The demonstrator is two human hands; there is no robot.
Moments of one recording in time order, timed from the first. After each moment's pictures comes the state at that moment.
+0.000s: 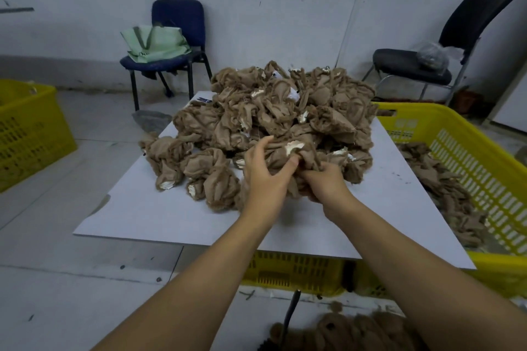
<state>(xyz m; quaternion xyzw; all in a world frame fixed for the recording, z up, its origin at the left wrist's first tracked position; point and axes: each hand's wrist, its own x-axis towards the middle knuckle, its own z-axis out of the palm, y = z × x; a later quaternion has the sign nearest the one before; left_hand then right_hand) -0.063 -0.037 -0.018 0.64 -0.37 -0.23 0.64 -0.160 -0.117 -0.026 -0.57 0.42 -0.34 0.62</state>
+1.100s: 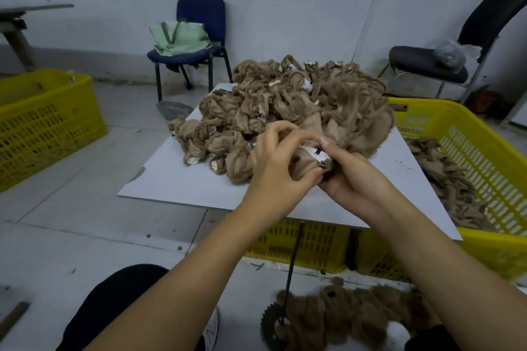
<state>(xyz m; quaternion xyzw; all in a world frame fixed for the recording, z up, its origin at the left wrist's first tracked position) -0.104 0.065 0.025 0.62 -0.59 0.00 0.52 -0.218 -0.039 0.023 -0.40 0.20 -0.30 0.84</state>
